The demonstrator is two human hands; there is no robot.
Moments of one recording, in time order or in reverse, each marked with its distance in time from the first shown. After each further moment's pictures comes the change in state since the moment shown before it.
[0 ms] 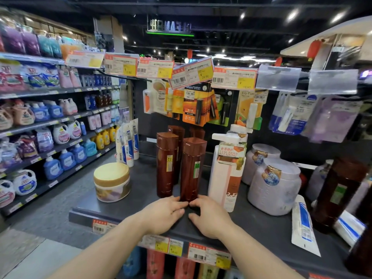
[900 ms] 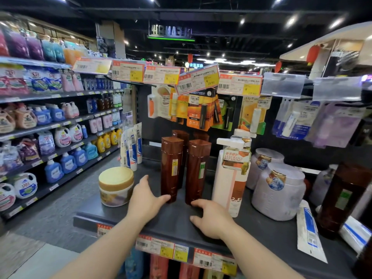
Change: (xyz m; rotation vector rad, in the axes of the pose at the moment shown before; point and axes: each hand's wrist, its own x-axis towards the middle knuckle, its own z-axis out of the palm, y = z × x) left_hand -0.003 -0.030 -0.021 -0.343 0.601 -0.584; right_hand 0.008 -0.003 -0.002 0.043 -0.061 0.067
